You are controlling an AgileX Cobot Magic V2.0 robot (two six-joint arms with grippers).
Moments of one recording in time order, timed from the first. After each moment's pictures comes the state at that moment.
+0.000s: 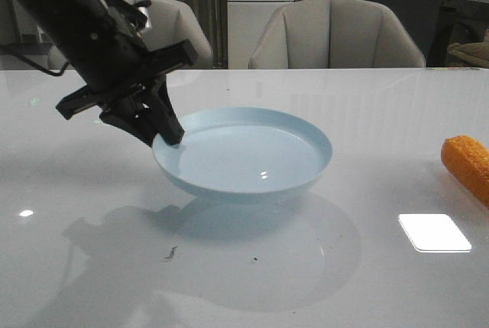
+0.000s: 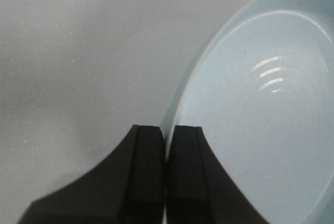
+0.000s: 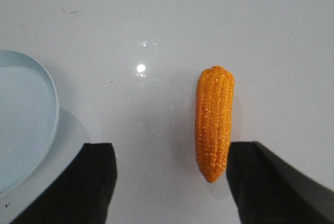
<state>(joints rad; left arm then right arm) -0.36 1.96 -1.40 -0.58 0.84 0.22 0.01 1.04 -0.79 0.23 0.54 -0.07</state>
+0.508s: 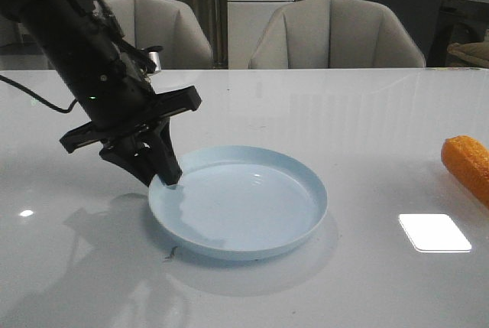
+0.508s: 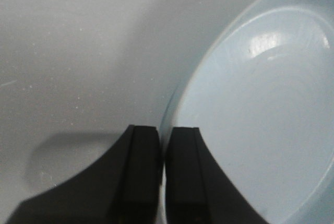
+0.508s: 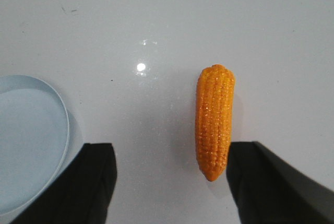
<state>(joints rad) -0.36 2.03 -1.40 -0.54 0.86 0.22 0.01 1.04 -0.79 0.23 0.54 -0.07</state>
